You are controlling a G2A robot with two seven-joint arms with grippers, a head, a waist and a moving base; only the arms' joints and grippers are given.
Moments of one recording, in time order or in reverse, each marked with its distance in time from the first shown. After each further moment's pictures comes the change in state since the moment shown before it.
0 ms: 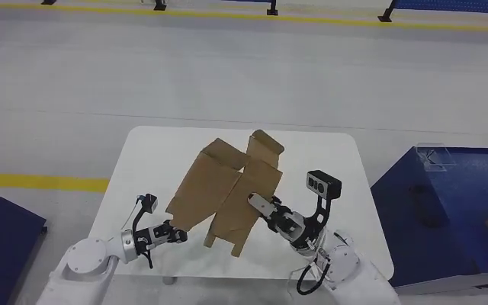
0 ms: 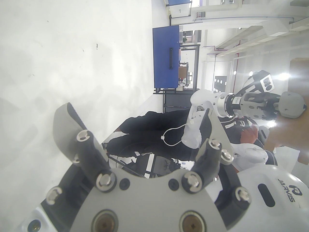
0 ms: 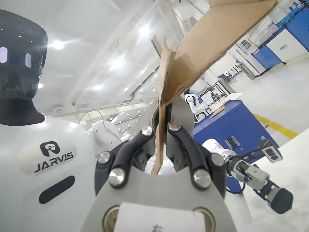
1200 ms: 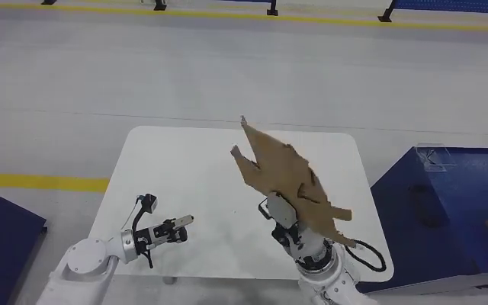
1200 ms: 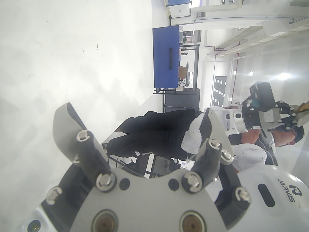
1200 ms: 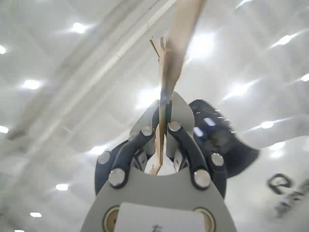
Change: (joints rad) left arm 0.003 0.000 -0.004 -0.008 0.001 0.006 0.030; right arm -0.129 -0.006 -0.006 -0.236 1.351 0.739 0.461
